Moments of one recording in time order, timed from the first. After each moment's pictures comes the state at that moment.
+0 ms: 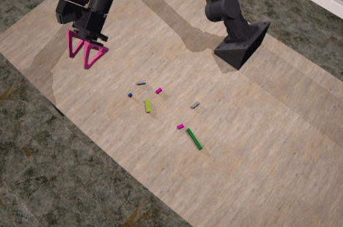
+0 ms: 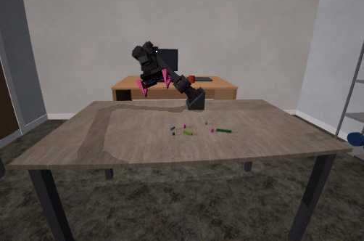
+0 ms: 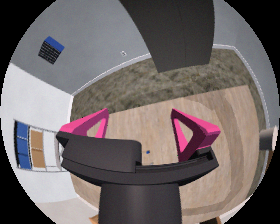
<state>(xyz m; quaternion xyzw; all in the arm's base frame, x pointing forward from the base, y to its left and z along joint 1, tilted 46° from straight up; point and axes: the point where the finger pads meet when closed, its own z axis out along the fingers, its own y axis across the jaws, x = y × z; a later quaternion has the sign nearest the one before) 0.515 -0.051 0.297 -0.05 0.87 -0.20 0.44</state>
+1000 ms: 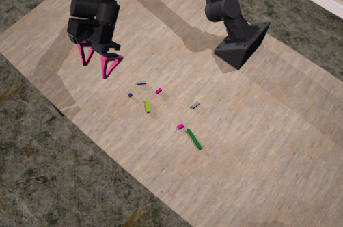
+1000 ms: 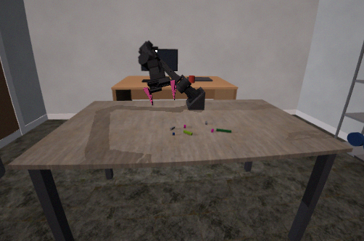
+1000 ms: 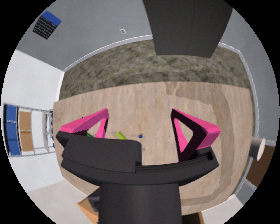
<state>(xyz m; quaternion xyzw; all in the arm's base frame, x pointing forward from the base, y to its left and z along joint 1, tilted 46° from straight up) 0.492 -0.067 0.245 -0.10 0.90 -0.25 0.33</state>
